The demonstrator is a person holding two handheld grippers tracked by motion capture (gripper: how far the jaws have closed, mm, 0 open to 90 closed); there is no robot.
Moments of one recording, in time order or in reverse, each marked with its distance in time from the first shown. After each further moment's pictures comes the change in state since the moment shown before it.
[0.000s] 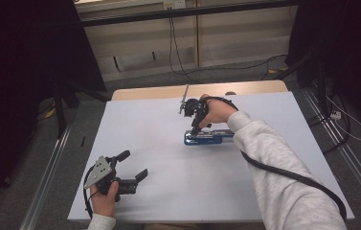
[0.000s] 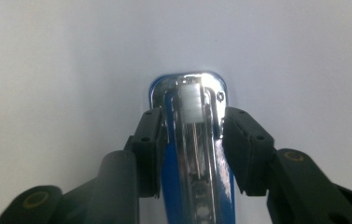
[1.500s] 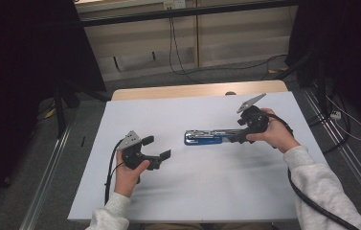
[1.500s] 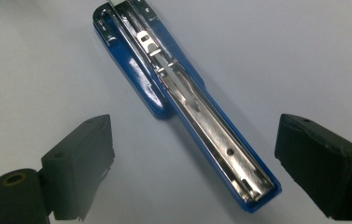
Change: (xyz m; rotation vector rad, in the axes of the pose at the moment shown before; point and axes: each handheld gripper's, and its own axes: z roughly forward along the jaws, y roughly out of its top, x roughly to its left) left arm 0.006 0.025 0.096 0.211 -0.062 -0.143; right arm 0.029 -0.171 -0.028 -0.397 -0.161 0.433
